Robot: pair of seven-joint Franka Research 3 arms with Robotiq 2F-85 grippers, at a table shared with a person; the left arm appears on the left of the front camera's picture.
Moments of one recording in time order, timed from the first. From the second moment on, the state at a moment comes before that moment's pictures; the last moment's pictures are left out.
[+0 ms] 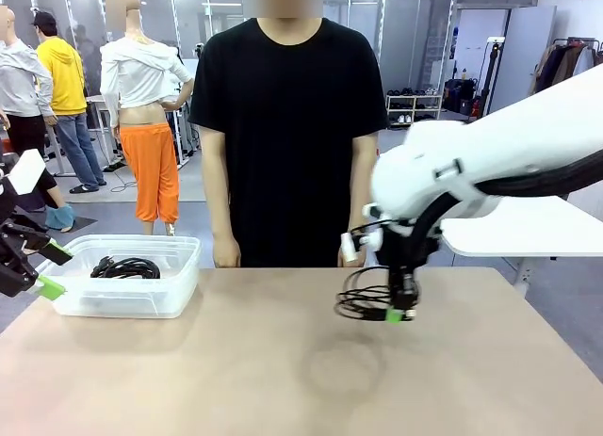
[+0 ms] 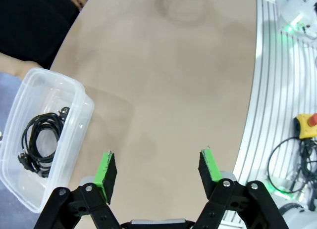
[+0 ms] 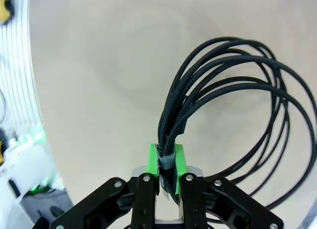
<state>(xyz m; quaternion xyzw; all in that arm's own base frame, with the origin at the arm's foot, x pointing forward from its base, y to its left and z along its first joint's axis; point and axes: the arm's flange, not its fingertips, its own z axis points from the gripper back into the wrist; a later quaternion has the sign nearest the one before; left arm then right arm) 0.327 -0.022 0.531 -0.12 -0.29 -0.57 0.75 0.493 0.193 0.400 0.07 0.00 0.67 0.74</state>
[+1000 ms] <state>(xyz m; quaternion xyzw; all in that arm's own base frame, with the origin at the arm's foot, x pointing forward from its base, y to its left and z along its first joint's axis) 0.327 -0.022 0.531 -0.12 -0.29 -0.57 0.75 0.474 0.346 0.322 0.09 -0.02 0.70 0.71</state>
